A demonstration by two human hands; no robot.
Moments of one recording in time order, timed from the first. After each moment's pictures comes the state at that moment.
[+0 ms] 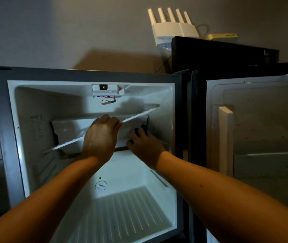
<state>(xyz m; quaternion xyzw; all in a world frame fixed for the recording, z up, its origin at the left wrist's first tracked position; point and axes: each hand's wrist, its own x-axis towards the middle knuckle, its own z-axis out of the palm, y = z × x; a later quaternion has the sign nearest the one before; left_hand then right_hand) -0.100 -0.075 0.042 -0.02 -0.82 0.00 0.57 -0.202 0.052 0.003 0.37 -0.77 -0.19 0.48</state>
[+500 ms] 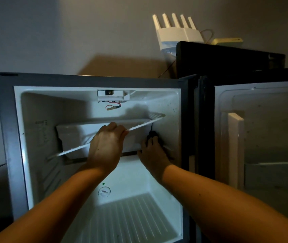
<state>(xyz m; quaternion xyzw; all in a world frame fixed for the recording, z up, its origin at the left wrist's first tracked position) -0.103 -0.077 0.037 -0.03 -0.83 0.02 0.56 -0.197 0.046 -0.003 0.28 -0.79 -0.34 0.43</state>
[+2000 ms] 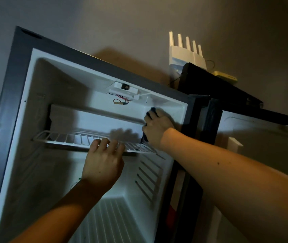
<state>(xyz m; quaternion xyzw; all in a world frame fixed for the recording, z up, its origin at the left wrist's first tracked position) -0.120 -0.074 -0.030 0.05 -0.83 0.14 0.54 -0.192 0.065 0.104 0.27 -0.78 -0.42 0.38</state>
